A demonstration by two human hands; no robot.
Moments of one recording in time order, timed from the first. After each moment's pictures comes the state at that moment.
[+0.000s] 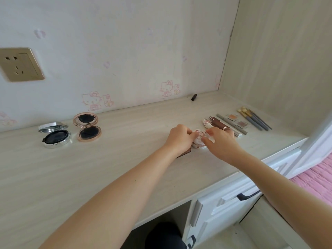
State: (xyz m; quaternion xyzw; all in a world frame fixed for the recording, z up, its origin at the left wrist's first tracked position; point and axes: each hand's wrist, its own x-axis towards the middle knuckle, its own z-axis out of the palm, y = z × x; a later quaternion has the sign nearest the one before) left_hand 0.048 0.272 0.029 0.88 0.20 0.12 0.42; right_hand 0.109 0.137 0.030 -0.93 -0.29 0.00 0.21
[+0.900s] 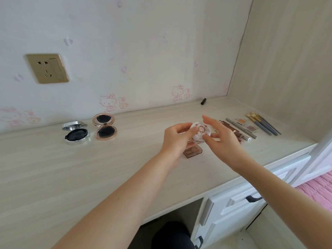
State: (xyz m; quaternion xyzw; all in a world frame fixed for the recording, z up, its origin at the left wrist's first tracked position) left_hand -0.017 0.276 0.051 0.60 0.20 0.22 0.74; right_hand 0.054 0.145 0.058 -0.80 -0.35 0.02 0.48
